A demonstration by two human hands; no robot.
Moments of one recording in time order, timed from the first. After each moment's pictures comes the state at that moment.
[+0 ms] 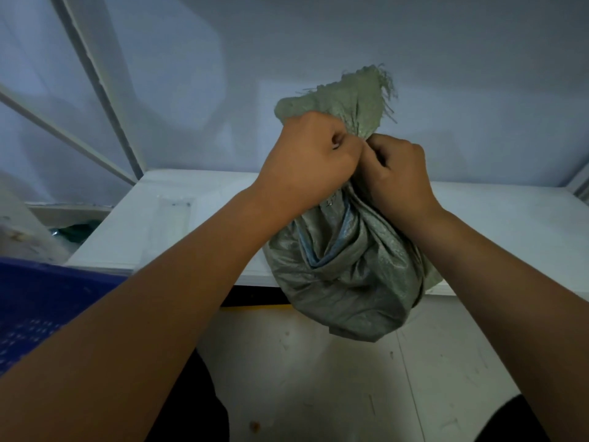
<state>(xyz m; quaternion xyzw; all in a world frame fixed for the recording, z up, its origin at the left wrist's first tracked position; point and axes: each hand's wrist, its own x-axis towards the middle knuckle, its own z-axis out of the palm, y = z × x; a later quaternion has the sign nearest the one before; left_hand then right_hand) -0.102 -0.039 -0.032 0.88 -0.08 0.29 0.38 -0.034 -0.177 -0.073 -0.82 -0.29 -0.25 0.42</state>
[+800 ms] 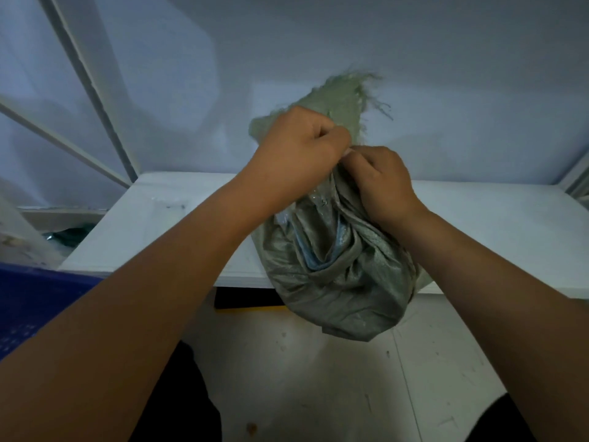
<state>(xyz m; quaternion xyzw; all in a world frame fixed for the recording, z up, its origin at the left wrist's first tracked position) -0.109 -0.037 -0.021 0.85 -0.08 0.21 0.48 -0.035 -0.176 -0.073 -0.84 -0.28 -0.15 0.45</state>
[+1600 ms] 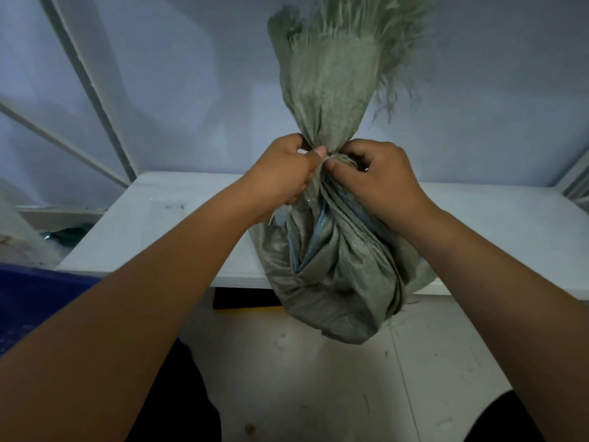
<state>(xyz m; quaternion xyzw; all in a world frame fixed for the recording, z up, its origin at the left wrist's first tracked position) -0.094 -0.021 -0.044 0.78 0.04 0.05 0.62 -0.034 -0.178 -0.070 -0.82 -0.31 -0.18 0.44</state>
